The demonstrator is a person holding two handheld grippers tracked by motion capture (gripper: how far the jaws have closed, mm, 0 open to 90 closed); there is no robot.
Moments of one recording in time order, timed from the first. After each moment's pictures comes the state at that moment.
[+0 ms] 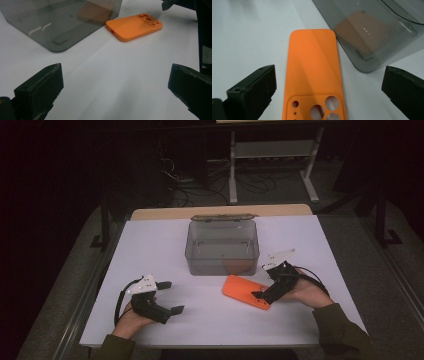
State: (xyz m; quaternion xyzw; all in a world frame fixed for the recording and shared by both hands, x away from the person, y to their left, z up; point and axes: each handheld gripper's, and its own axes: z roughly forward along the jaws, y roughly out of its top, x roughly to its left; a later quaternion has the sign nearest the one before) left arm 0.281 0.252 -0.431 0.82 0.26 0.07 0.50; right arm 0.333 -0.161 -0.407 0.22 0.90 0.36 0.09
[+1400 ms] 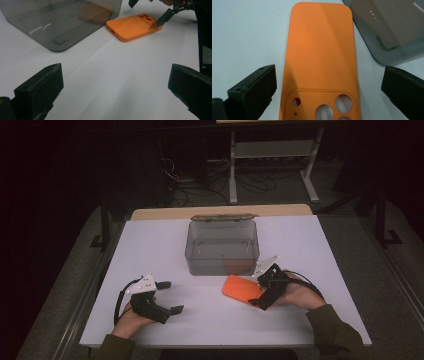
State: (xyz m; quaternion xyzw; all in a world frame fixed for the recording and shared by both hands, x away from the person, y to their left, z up) left arm 0.282 0.254 -0.432 0.82 0.26 0.07 0.50; right arm 0.335 -0.138 -0.430 0.19 0.94 0.28 0.08
